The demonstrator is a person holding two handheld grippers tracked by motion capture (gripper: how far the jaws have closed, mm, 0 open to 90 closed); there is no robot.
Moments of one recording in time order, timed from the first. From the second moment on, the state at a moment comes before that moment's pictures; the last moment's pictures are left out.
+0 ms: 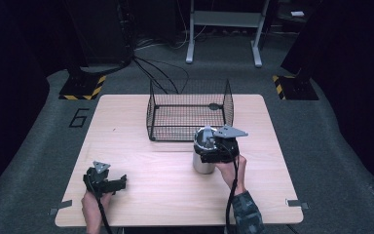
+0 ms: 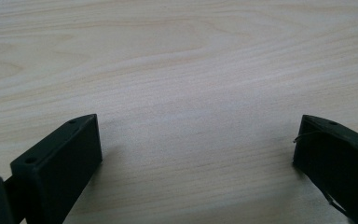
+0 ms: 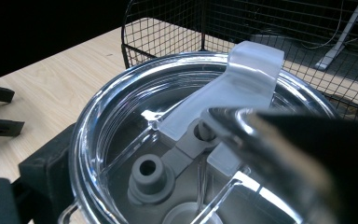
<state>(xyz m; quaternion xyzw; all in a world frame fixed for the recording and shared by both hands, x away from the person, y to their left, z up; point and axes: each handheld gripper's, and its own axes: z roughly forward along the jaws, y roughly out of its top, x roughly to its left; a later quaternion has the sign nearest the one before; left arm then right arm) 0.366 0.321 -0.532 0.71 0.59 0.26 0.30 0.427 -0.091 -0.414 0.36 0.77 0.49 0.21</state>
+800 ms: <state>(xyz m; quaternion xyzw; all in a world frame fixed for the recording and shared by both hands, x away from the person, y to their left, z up) 0.366 0.321 -0.532 0.71 0.59 0.26 0.30 0.431 -0.106 -0.383 0.36 0.77 0.48 0.21</state>
